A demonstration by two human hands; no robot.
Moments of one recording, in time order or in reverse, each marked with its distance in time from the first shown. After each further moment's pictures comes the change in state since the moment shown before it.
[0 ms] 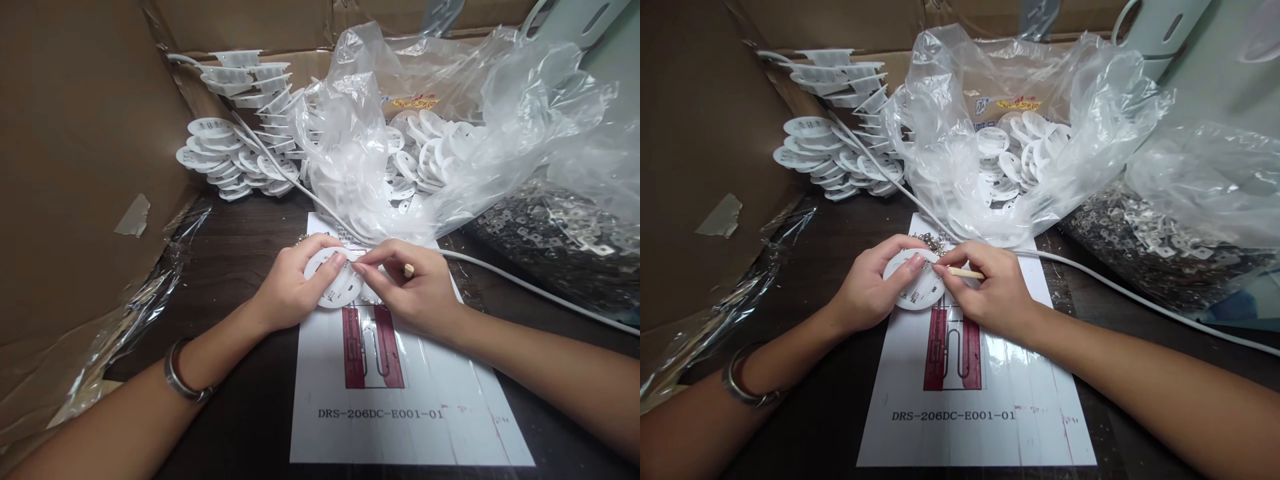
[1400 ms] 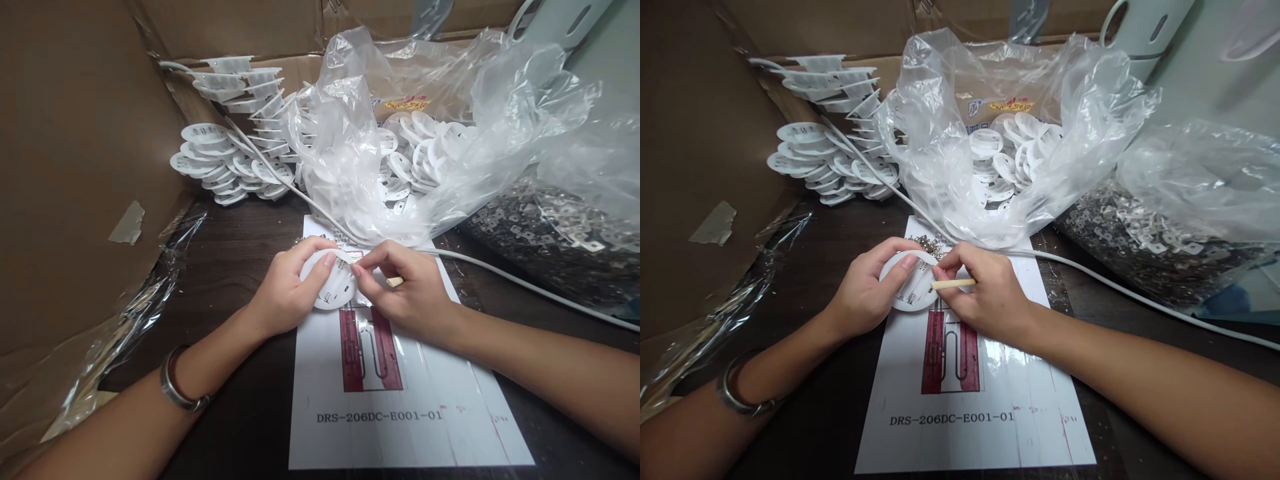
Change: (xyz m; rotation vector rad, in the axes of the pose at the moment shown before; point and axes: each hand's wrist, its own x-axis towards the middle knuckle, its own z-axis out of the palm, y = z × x) left_hand -0.001 0.001 0.000 0.057 0.002 -0.038; right_hand -0.004 0.004 0.002 -0.060 0.004 -0.055
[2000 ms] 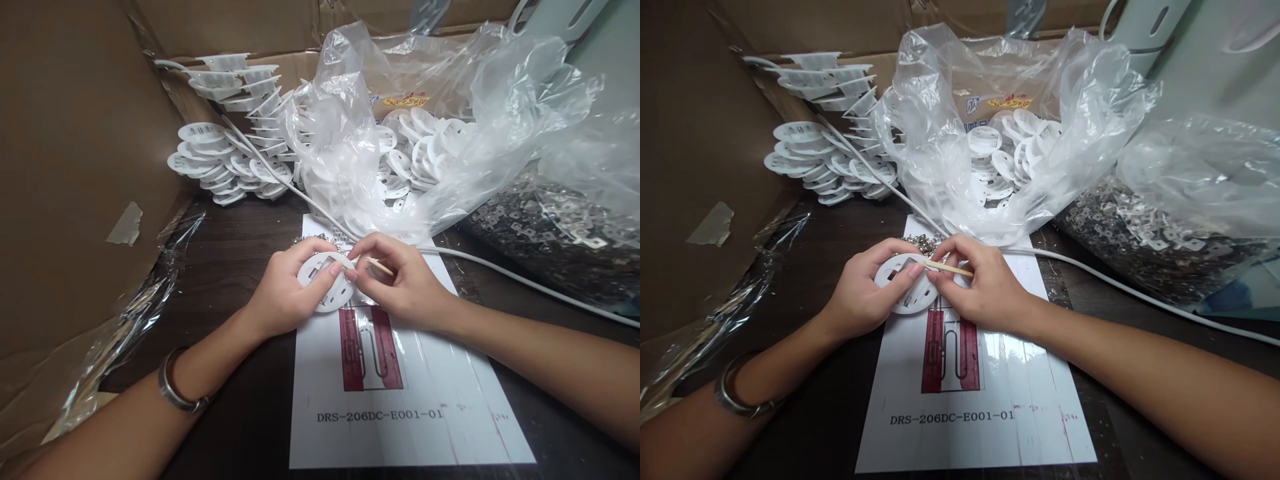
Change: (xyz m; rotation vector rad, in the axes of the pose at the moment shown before) left_hand 0.000 0.003 0.001 0.020 0.027 0.016; right_hand 0.006 0.004 -0.004 0.300 -0.230 0.323
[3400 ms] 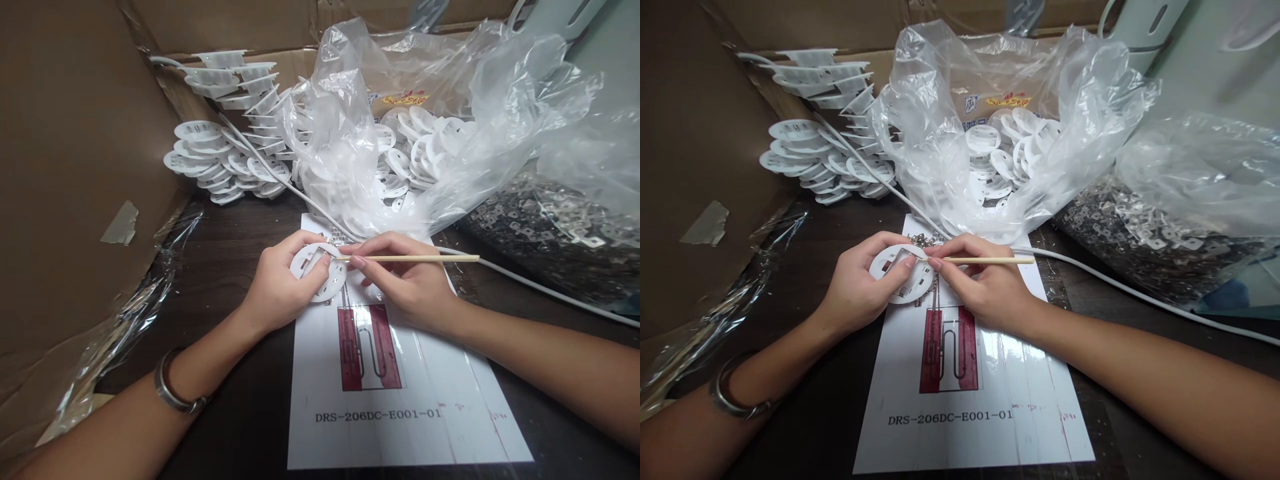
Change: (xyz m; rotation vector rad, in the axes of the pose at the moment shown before) left_hand 0.003 0.000 0.000 0.035 0.086 -0.092; right_hand -0.003 -0.003 0.002 0.127 0.160 -0.015
